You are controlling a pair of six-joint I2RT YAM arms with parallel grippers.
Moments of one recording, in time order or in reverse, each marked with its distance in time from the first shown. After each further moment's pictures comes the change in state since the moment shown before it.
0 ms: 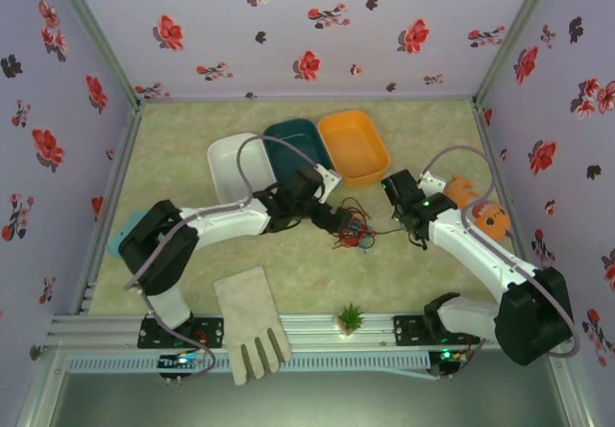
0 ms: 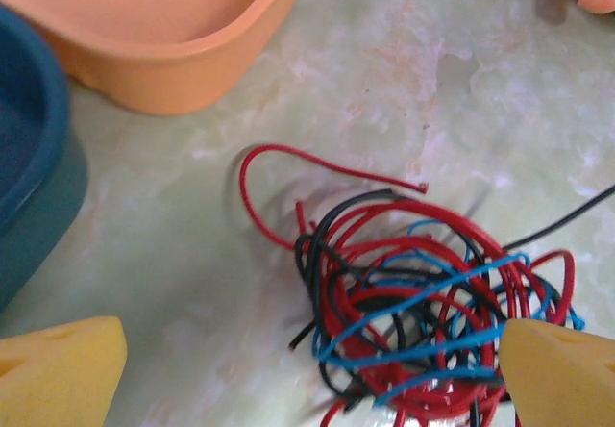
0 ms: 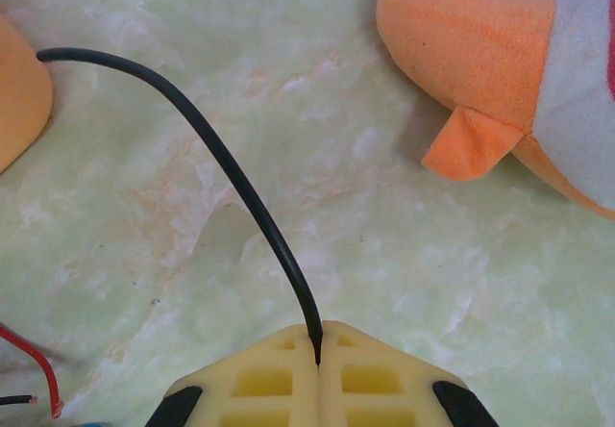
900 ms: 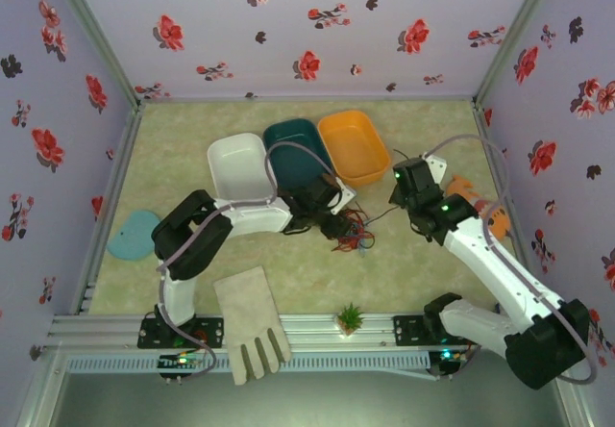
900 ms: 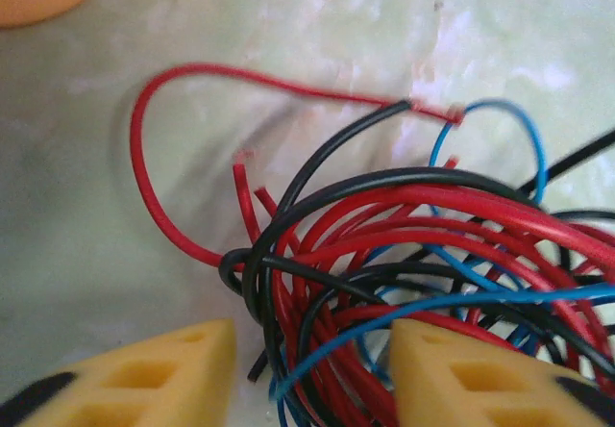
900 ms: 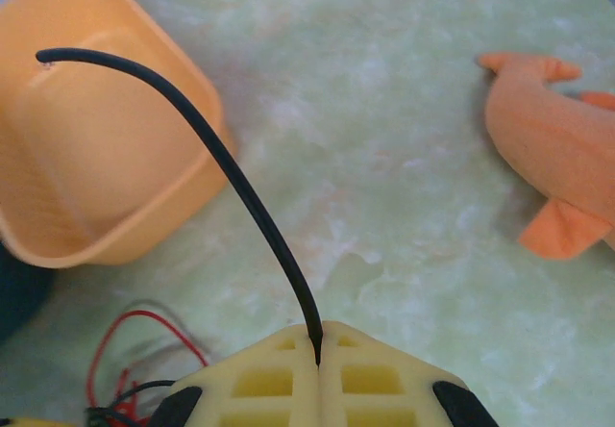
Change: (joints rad) left arm -0.029 0.171 0.085 -0.090 0.029 0.094; right arm 0.016 -0.145 0.114 0.082 -0.117 -0.161
